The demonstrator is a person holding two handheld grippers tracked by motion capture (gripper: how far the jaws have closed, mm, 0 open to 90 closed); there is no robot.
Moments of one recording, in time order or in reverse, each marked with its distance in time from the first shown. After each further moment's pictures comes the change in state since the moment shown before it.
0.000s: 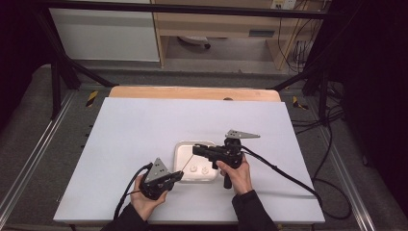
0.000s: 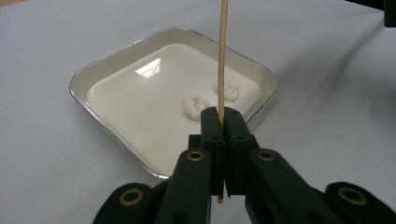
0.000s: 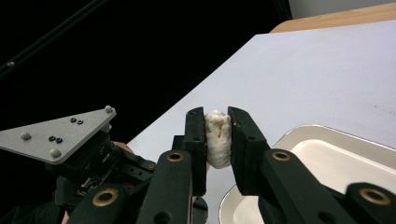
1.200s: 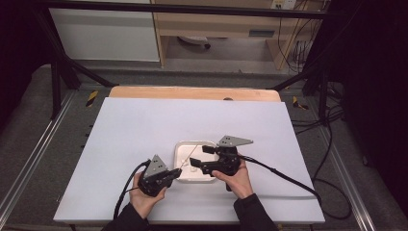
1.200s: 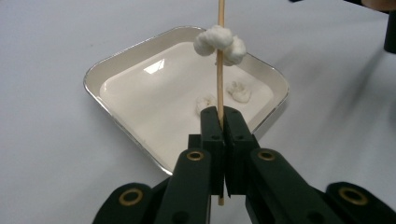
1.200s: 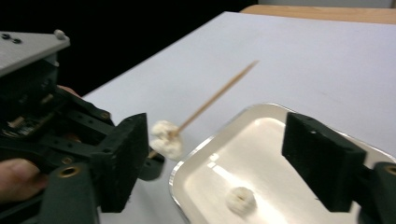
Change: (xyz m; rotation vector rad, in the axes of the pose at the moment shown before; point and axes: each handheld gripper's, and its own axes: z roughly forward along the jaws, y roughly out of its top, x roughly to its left) left arm 0.009 0.004 -0.002 0.019 0.016 -0.041; right arm 0.006 -0.013 0.006 0.101 -0.173 -0.197
